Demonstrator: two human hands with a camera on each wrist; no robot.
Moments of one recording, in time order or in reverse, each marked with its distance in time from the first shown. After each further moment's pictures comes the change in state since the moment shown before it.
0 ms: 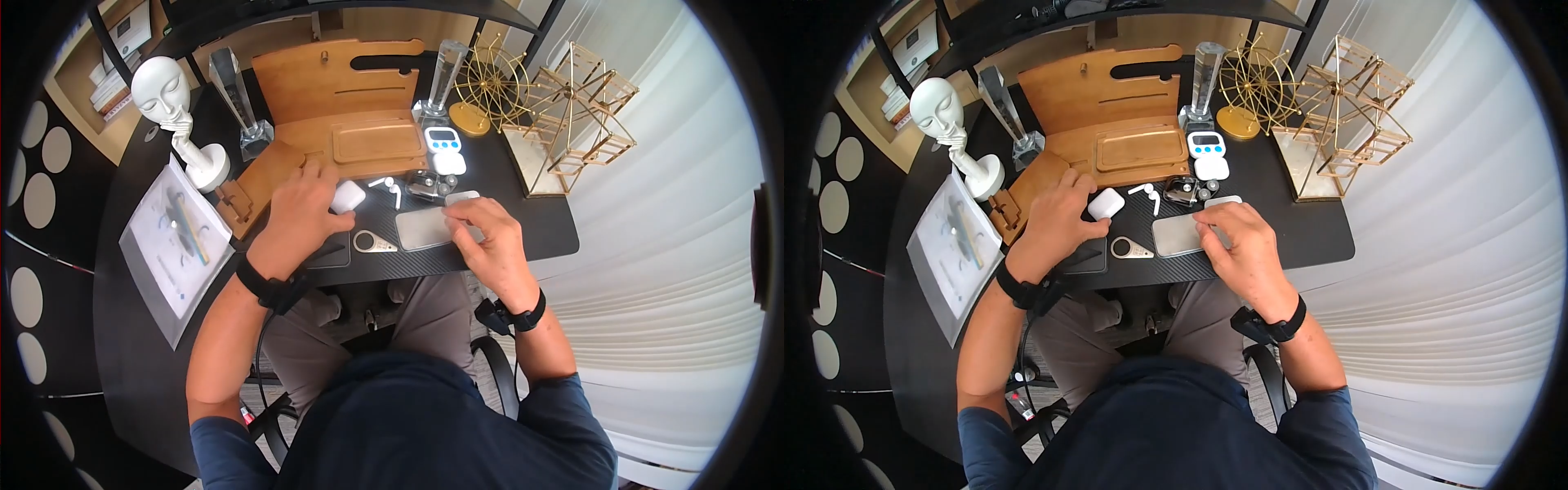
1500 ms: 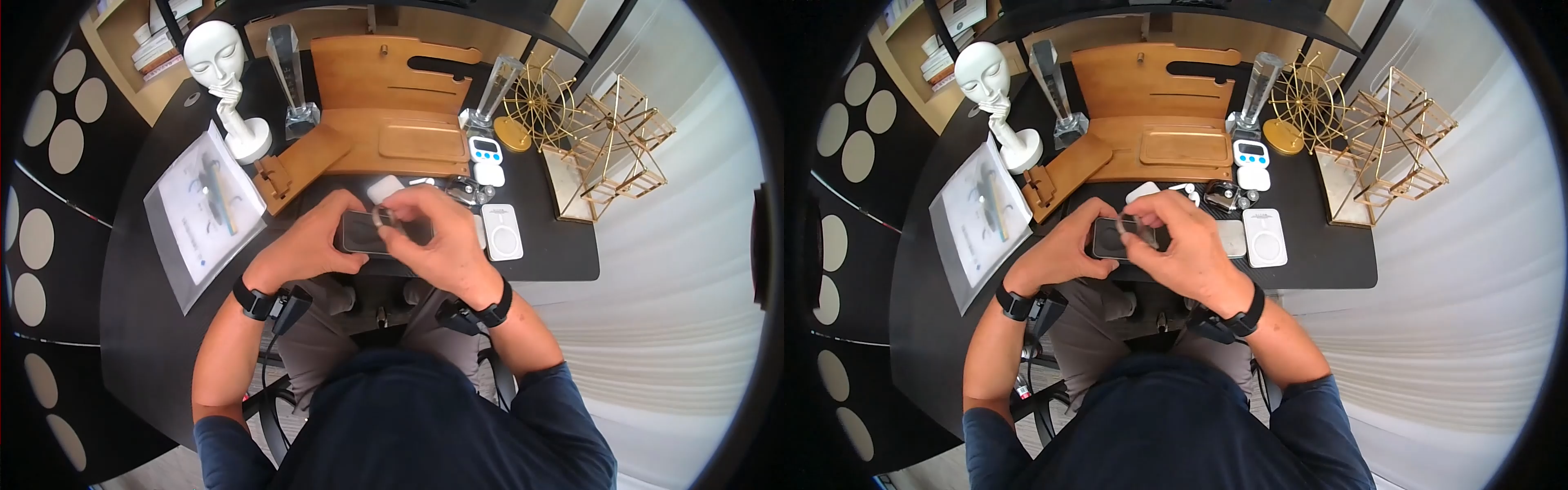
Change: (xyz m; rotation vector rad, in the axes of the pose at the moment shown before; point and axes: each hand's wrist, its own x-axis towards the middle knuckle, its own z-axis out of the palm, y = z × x) left_hand -0.056 -0.003 -0.046 -0.727 -0.355 -0.286; right_hand 0.040 -0.057 0.078 0.427 -0.121 -0.140
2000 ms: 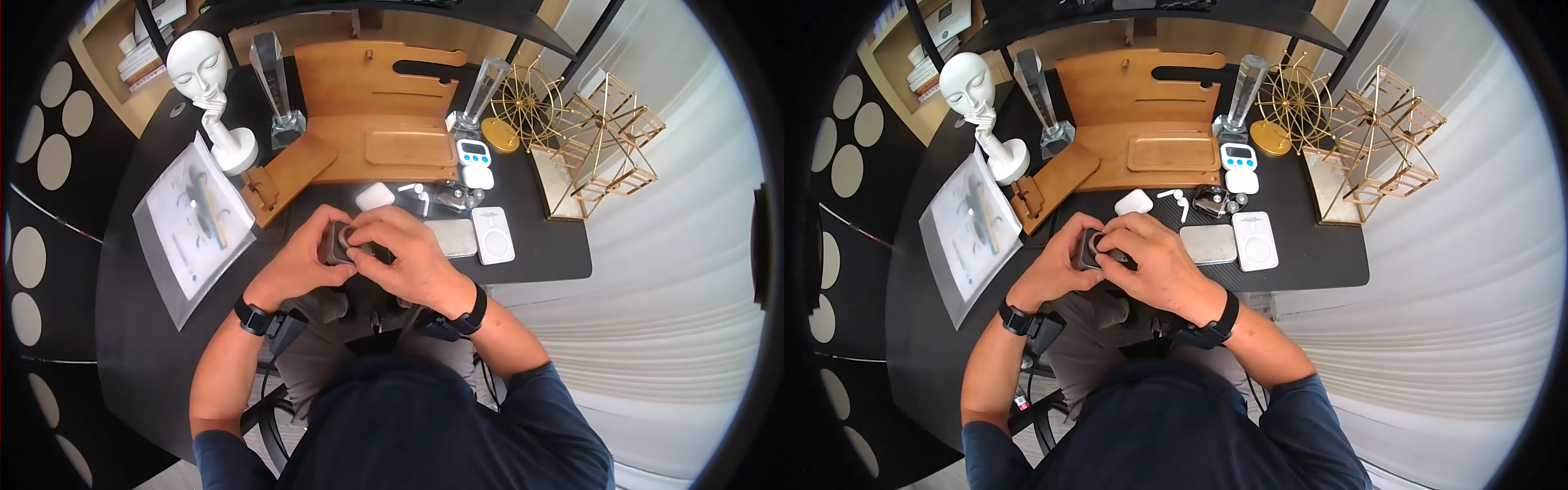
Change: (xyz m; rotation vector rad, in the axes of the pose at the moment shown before) left_hand 0.000 -0.040 0.018 -0.432 -0.014 0.019; right_hand -0.005 0.014 0.025 -0.020 -0.083 -0.162
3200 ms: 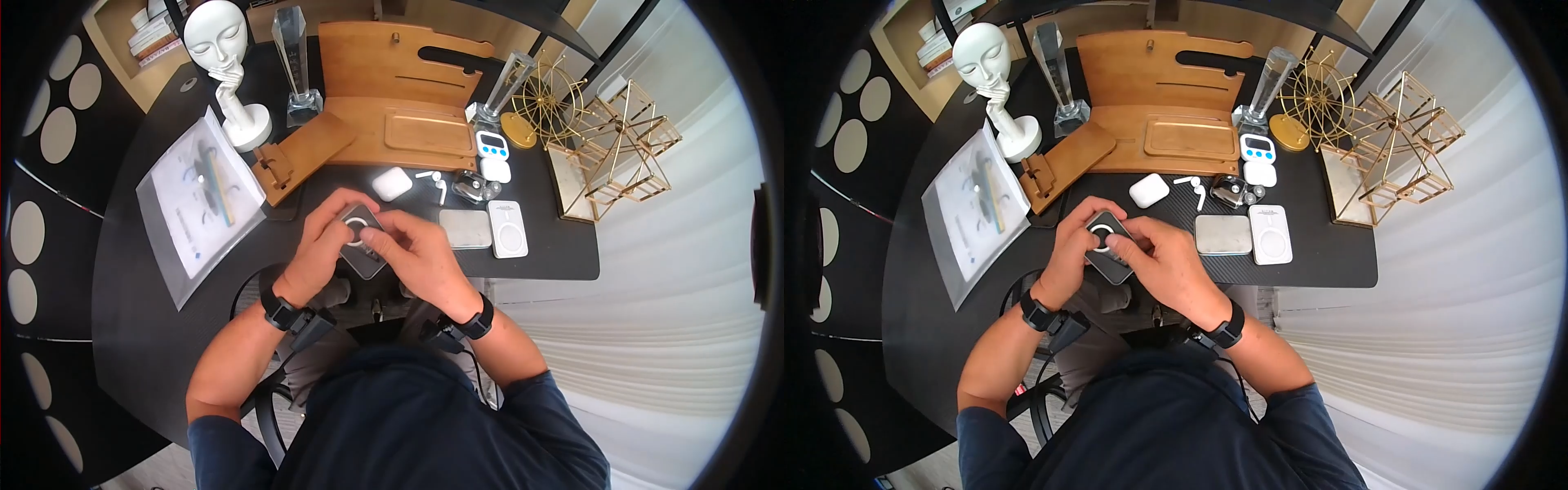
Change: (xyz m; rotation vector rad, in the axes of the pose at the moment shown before) left_hand -0.005 0.003 0.026 -0.274 0.214 0.151; right_hand -0.015 -0.015 0.019 0.260 0.025 0.583
